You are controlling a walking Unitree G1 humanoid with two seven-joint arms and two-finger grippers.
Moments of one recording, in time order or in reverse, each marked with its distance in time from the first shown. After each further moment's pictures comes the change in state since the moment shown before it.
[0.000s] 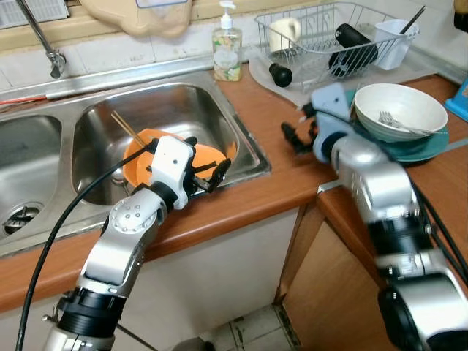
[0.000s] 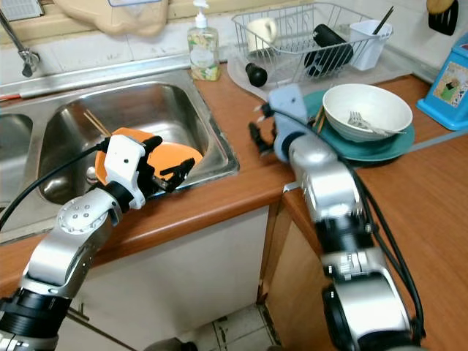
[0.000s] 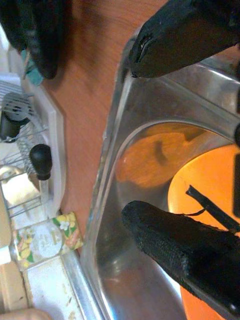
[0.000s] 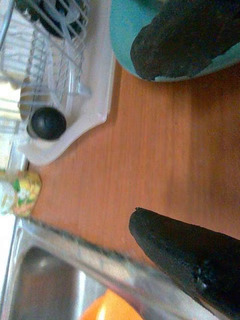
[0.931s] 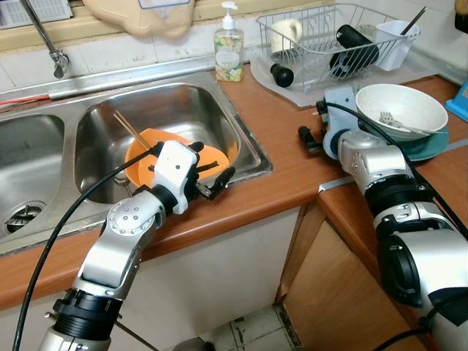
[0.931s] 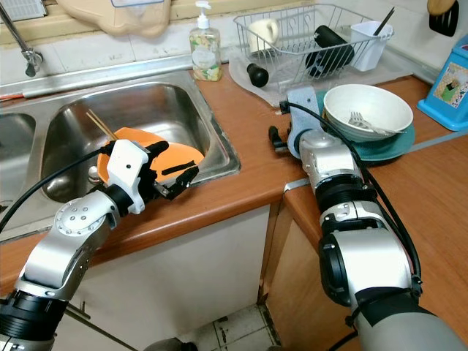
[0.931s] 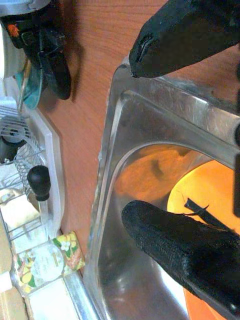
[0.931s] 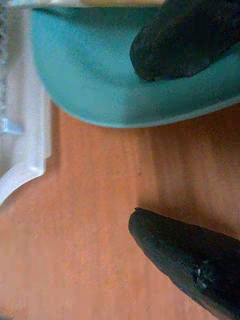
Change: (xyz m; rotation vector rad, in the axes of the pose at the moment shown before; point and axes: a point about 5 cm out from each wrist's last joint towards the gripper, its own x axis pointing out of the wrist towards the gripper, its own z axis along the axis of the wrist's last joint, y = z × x) left arm -0.003 -0.005 -0.001 0.020 0.010 -0.083; right arm 0.029 -0.028 -0.027 0.103 0.202 -0.104
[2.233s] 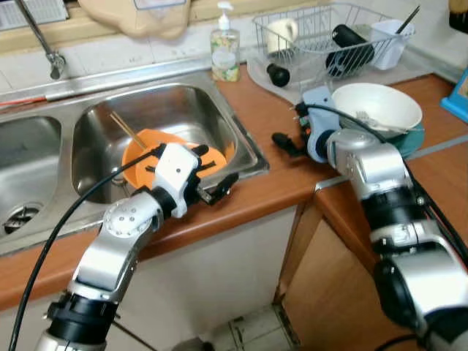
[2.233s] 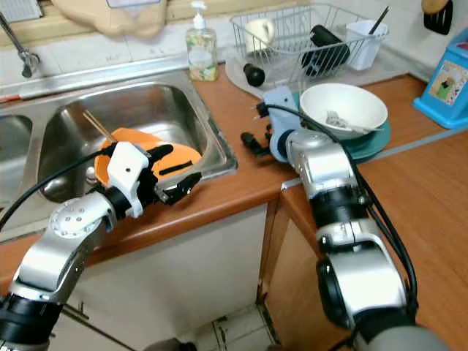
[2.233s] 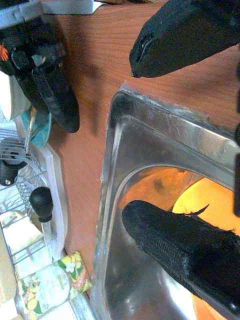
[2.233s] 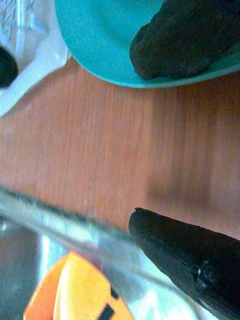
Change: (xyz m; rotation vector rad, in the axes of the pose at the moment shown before) left arm -0.006 -0.003 0.002 0.019 0.010 -0.069; right arm -0.028 0.040 0.014 -0.087 -0.030 0.312
